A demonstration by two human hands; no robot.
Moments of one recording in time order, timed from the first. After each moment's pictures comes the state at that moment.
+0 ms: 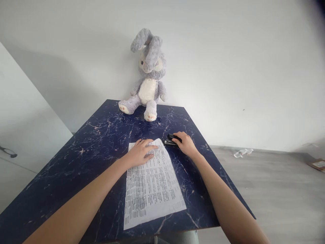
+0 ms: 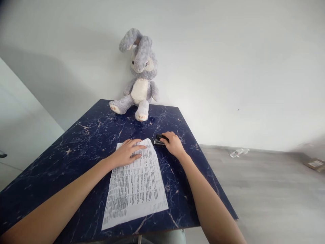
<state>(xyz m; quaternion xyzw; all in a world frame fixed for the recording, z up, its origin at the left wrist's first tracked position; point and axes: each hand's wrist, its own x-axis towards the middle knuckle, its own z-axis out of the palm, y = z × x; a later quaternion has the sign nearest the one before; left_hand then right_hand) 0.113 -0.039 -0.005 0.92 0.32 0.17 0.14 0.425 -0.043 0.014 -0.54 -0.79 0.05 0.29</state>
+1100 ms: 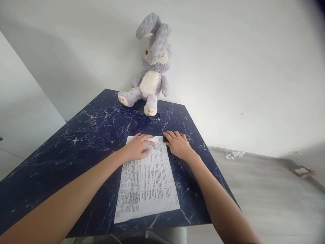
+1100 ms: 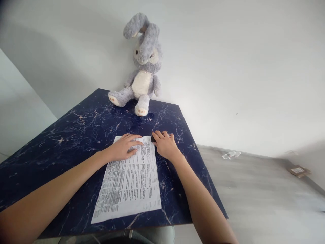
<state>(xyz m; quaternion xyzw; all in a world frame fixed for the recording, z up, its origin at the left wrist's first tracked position) 0.116 -0.035 -0.014 0.92 0.30 0.20 0.17 0.388 -0.066 0.025 -0.53 -0.84 -0.07 0.06</state>
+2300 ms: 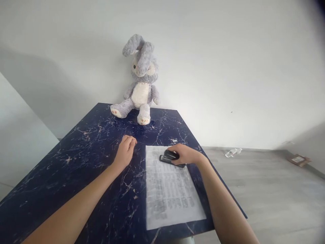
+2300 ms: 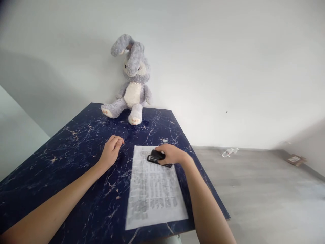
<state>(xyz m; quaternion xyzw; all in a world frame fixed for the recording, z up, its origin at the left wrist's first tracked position) 0.111 -0.026 -0.001 0.75 0.43 0.47 0.17 0.433 -0.074 0.064 -0.42 -0.88 0.21 0.07</state>
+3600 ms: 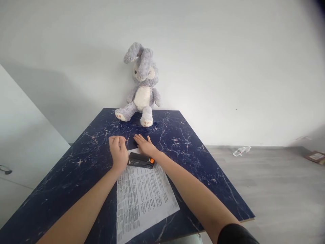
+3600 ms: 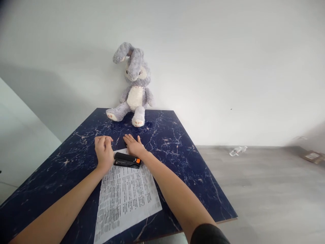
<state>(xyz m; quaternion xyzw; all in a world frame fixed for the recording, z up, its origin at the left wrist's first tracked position) 0.095 -0.032 0.017 0.60 0.53 0.60 0.05 0.260 0.016 -0.009 -0.45 -0.86 0.18 0.17</state>
